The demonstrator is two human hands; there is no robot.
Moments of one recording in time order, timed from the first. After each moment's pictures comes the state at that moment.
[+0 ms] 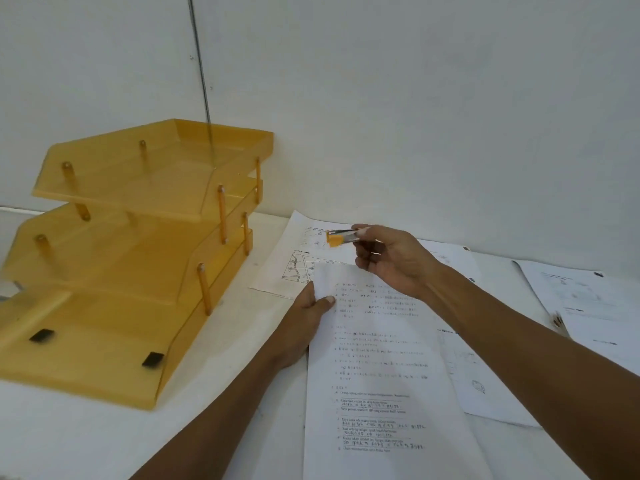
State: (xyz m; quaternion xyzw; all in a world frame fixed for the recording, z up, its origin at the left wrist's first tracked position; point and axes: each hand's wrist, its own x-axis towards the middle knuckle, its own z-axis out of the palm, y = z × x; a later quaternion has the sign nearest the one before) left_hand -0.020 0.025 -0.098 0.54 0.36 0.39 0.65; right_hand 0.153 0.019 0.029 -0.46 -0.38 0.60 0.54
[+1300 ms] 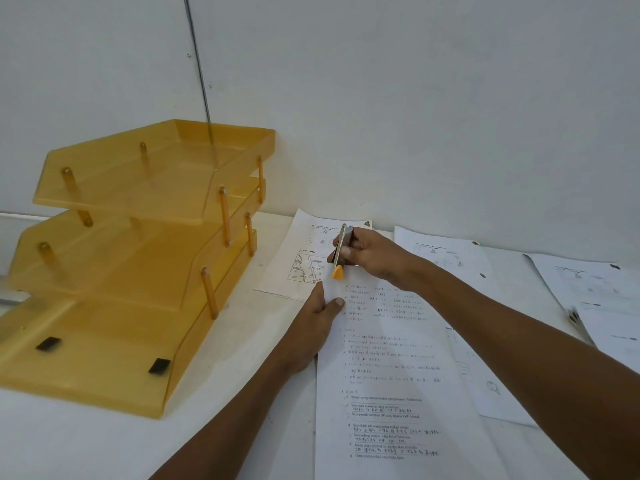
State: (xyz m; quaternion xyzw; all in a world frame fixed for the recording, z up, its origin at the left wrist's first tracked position) left_hand -0.016 0.024 -0.102 0.57 0.37 0.40 0.62; right_hand 0.136 0.050 0.010 -0.57 -0.63 0.42 0.33
